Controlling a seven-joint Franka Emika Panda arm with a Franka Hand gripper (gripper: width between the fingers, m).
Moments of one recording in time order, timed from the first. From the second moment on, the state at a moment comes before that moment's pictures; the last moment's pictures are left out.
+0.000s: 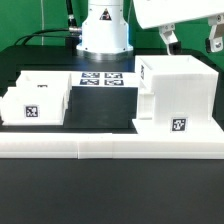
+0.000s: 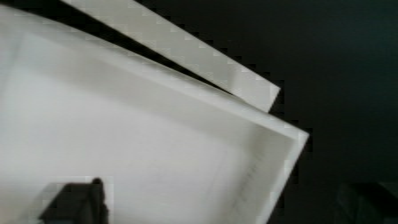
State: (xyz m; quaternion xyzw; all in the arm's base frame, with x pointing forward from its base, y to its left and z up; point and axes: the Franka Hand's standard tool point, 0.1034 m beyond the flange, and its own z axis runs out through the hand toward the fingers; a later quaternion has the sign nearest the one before) arm 0.608 0.101 0.138 -0.89 0.43 -0.02 0.13
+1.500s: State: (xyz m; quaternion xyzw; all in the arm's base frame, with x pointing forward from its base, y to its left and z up) arm 0.532 -0.057 0.119 -1.00 0.01 -0.02 0.06
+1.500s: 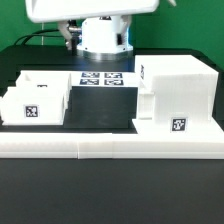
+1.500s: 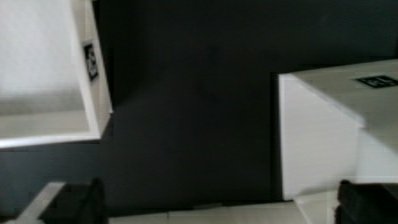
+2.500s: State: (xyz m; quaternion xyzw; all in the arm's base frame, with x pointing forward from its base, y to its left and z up) arm 0.512 -0.101 0.054 -1.00 -0.04 -0.02 0.03
